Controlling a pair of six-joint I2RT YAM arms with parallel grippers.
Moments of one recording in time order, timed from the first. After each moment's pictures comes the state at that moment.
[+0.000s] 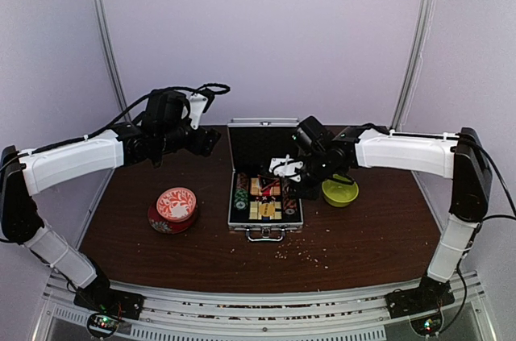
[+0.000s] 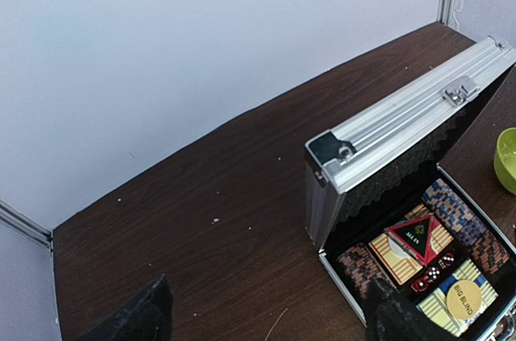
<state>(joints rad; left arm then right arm) -0.68 1.49 1.19 -0.16 -0.26 0.10 0.80 1.79 1.40 -0.63 -0.01 -0.58</state>
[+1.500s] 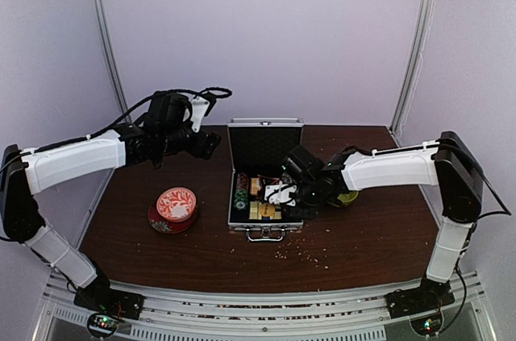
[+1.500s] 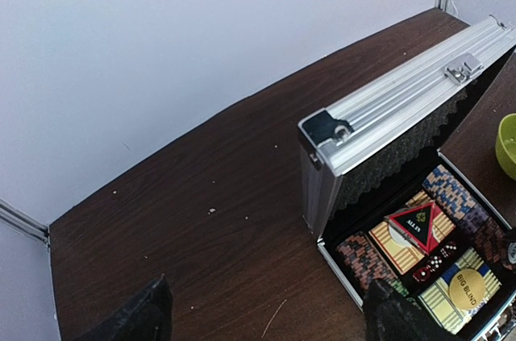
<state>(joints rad) -0.68 1.50 1.19 -0.18 -0.25 0.10 0.88 1.84 1.24 -0.47 0.14 -0.63</state>
